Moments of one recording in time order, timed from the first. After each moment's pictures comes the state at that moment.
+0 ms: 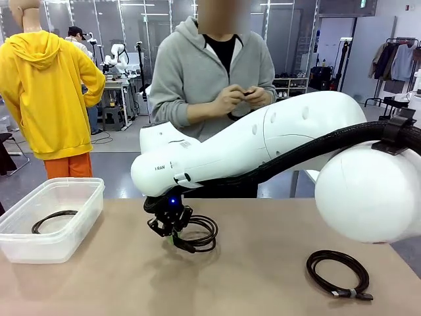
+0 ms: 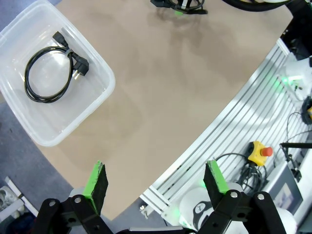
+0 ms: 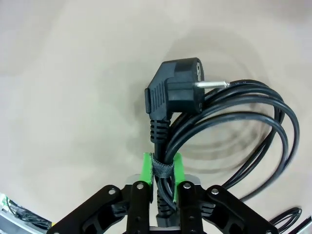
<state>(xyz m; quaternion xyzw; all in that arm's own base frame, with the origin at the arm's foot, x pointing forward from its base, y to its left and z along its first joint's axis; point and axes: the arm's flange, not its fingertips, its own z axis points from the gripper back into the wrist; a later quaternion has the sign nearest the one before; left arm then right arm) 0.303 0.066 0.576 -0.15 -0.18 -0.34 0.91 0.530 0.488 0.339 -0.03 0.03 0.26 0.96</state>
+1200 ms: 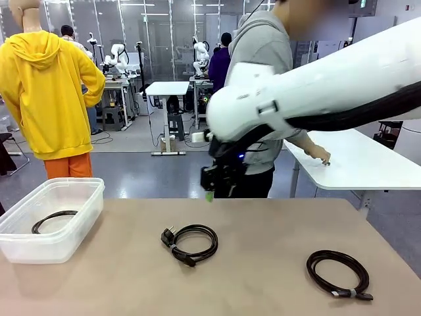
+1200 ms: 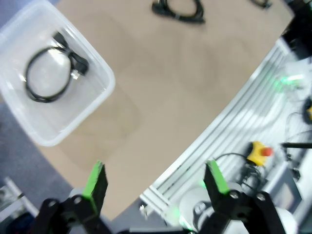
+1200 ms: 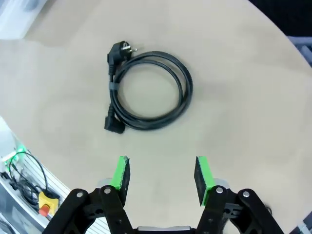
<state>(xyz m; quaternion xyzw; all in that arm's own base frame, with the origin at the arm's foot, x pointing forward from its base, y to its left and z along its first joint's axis) 0.303 0.066 0.576 -0.15 -0.18 -0.34 0.91 0.509 0.304 0.485 0.09 -0.09 0.29 0.95</state>
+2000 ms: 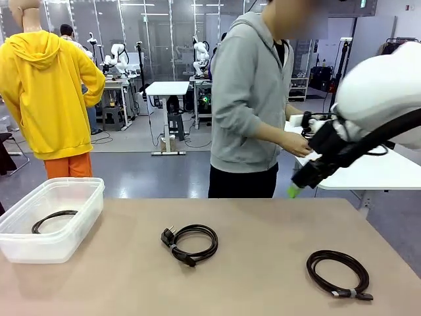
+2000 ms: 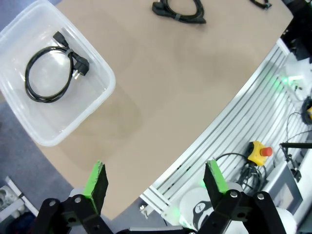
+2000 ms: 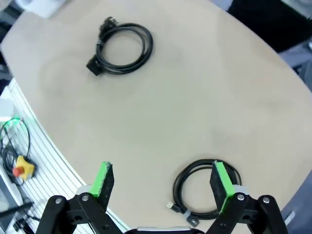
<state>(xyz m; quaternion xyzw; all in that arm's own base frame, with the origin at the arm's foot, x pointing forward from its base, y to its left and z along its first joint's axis) 0.303 0.066 0.576 -0.15 -0.18 -0.34 0.91 0.411 0.081 0.520 0.16 -0.21 0.34 0.90</state>
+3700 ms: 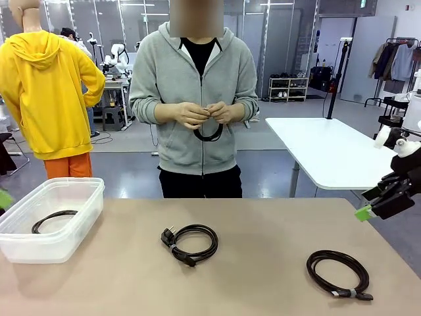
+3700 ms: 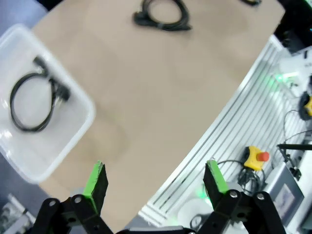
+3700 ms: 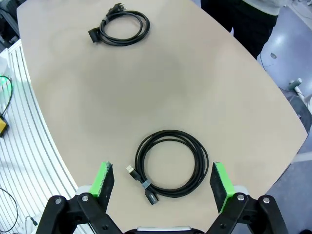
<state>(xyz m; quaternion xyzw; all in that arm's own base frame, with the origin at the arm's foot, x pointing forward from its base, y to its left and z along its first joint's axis) 0.328 0.000 0.564 -0.16 -0.18 -0.38 0.89 0.347 -0.042 0.490 0.15 -0.30 0.42 0.84</state>
